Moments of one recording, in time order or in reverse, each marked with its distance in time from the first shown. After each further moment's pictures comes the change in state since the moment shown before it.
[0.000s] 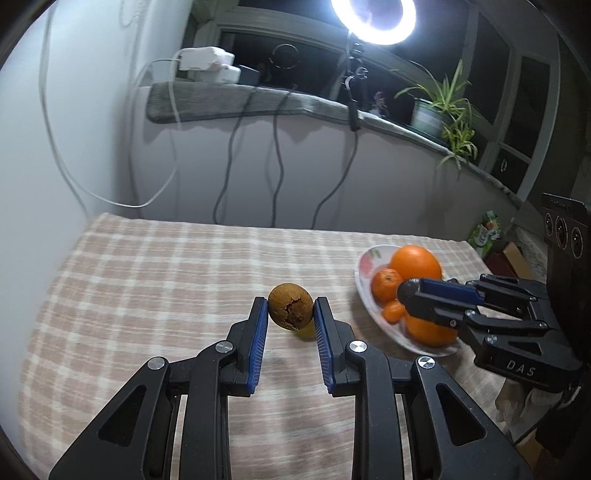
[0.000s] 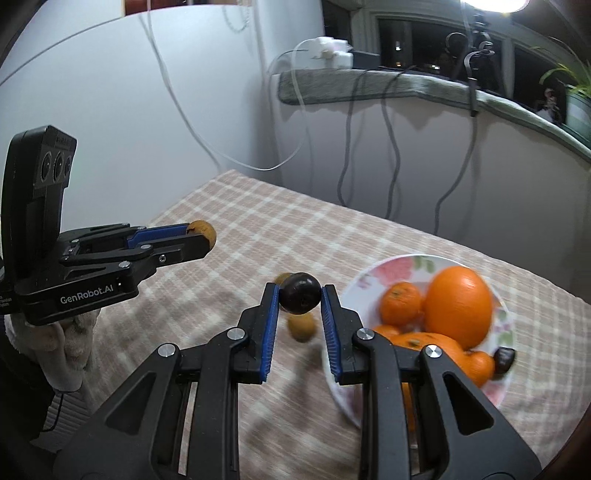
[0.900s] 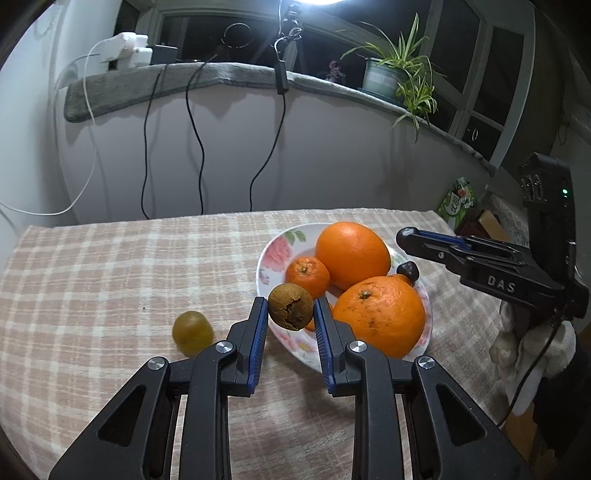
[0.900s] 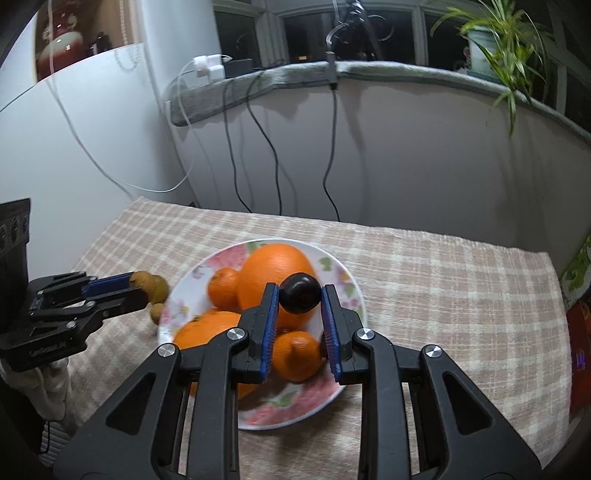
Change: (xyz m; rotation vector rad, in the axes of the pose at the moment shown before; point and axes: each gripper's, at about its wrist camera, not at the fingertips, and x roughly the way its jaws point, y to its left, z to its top) left arm 0.054 -0.078 0.002 0.088 0.088 -0.100; right arm -0.030 -0.124 -0.021 0.204 -0.008 -0.152
